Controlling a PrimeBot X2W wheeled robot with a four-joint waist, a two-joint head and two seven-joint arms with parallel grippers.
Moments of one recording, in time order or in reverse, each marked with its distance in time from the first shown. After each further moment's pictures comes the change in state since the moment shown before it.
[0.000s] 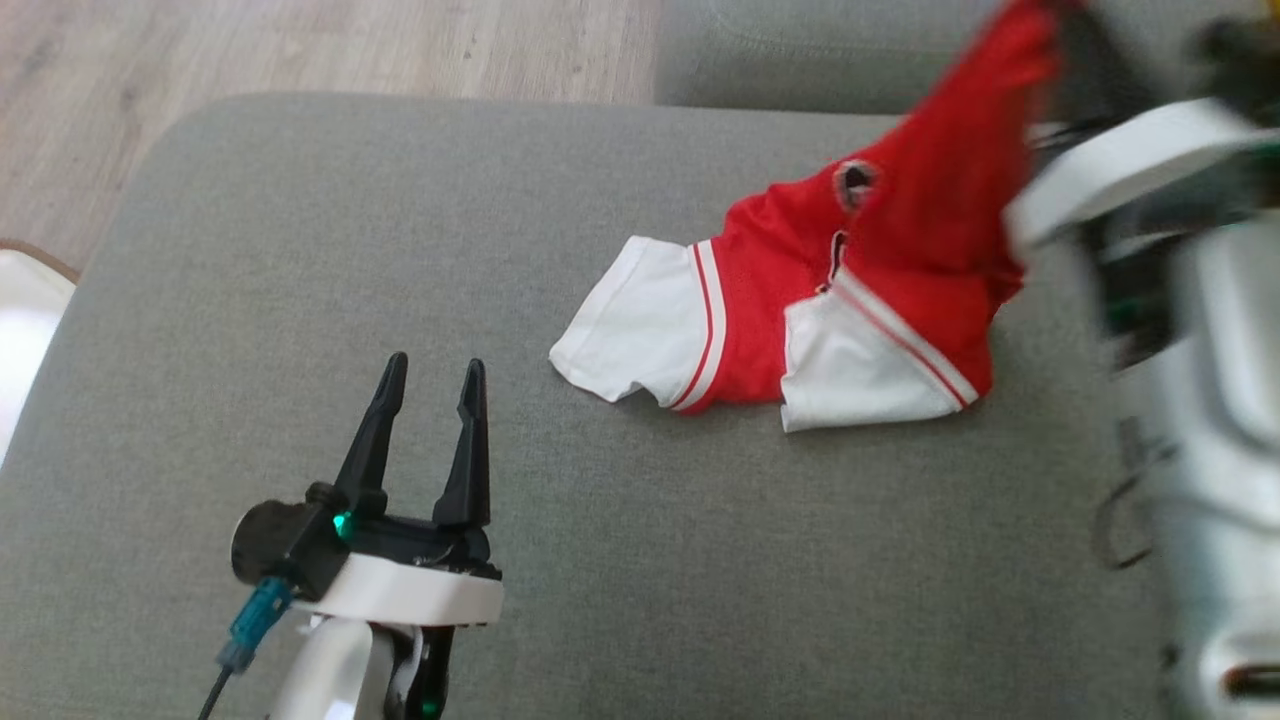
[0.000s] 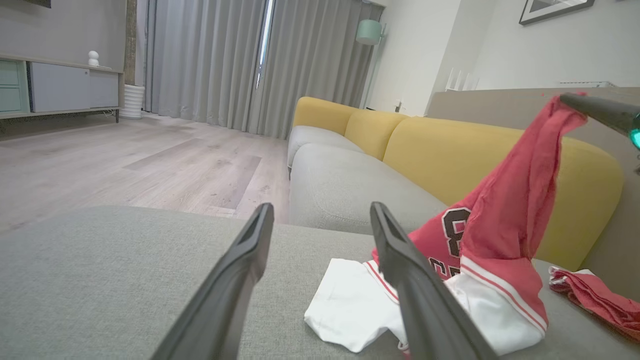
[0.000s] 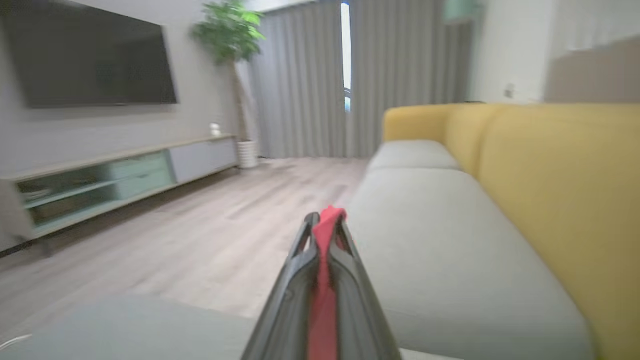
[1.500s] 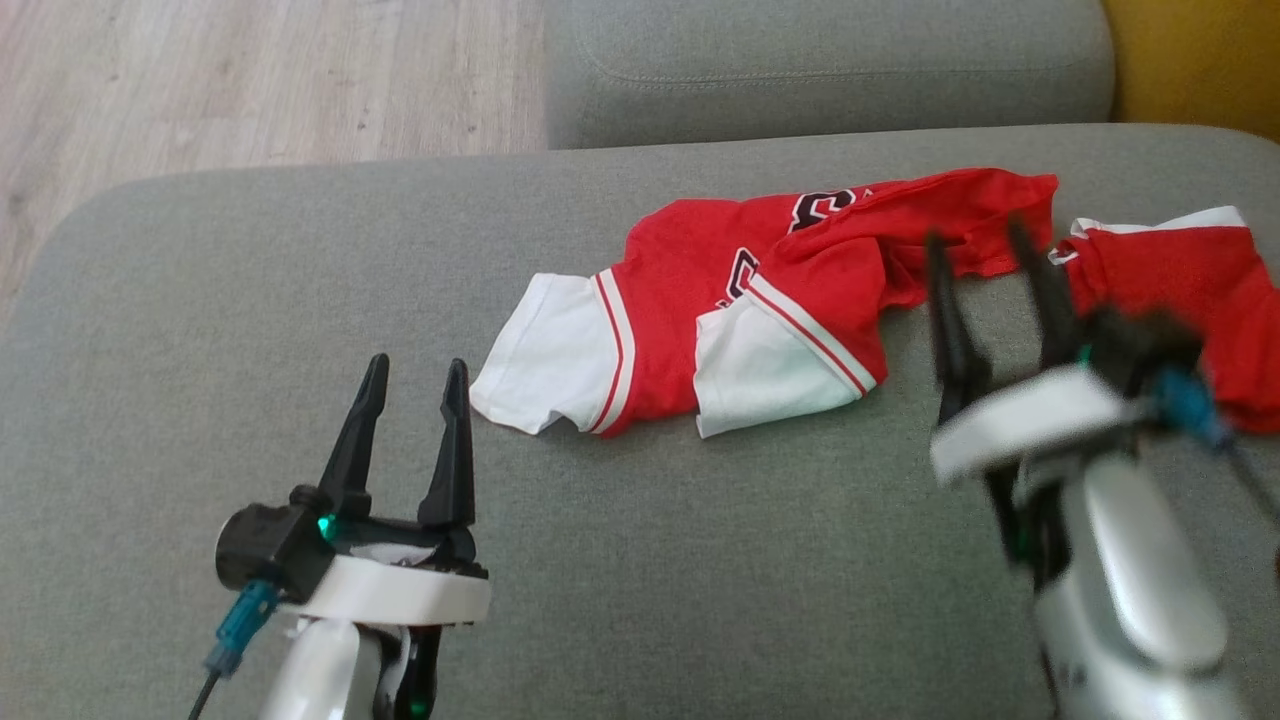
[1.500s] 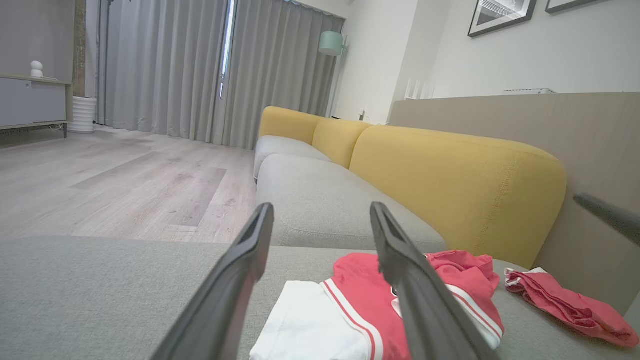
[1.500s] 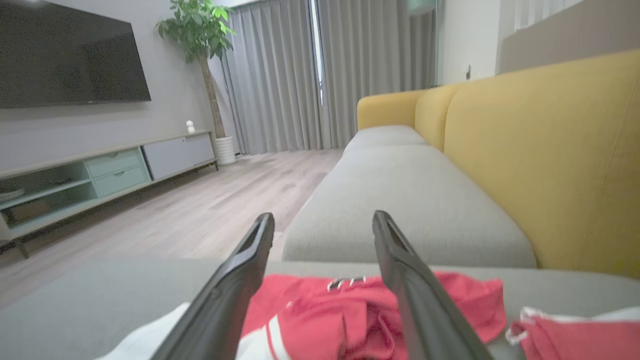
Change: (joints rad) left arm 0.006 -0.001 0.030 -0.002 0.010 0.000 0.000; right arm 0.341 0.067 0.064 -0.069 -0.026 0.000 -0.219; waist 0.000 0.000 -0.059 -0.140
